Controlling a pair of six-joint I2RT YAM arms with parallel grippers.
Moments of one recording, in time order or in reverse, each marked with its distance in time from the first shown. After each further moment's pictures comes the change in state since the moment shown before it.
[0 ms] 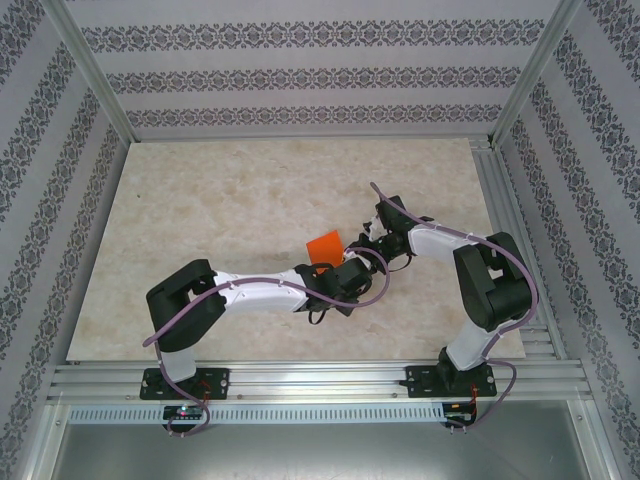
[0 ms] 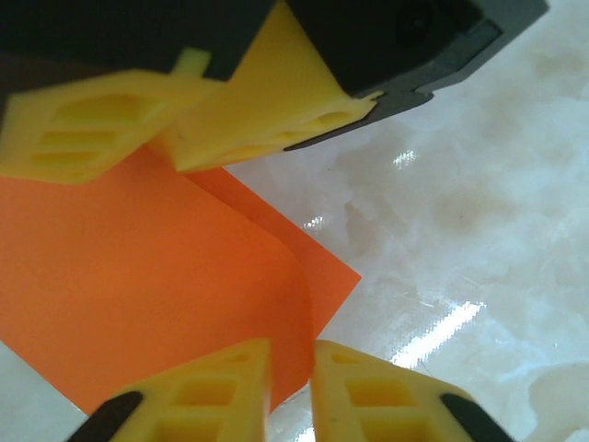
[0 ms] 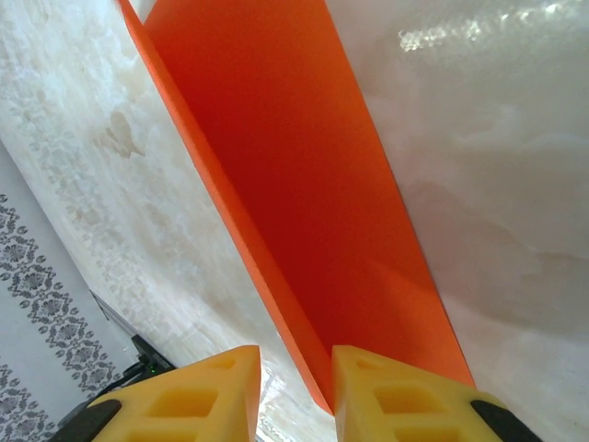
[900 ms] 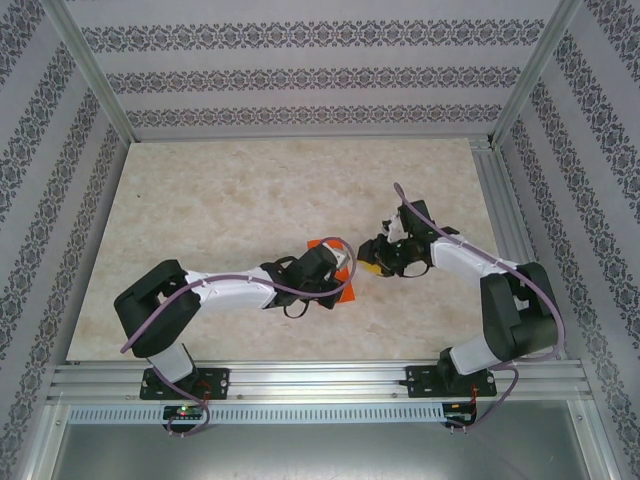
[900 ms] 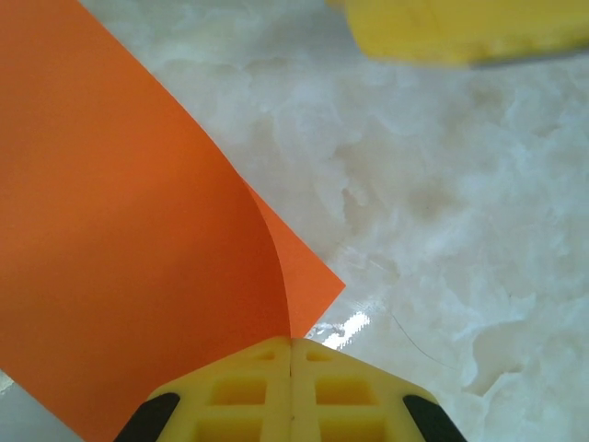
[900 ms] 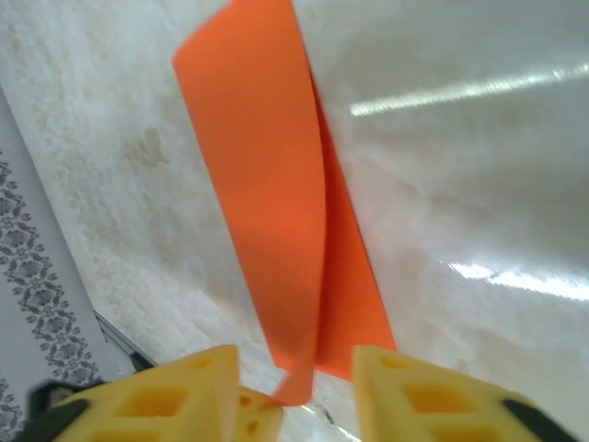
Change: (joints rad) left arm 0.158 -0.153 -0.254 0.274 0.305 -0.043; right arm -0.084 -0.230 -0.161 0.024 0.038 -0.035
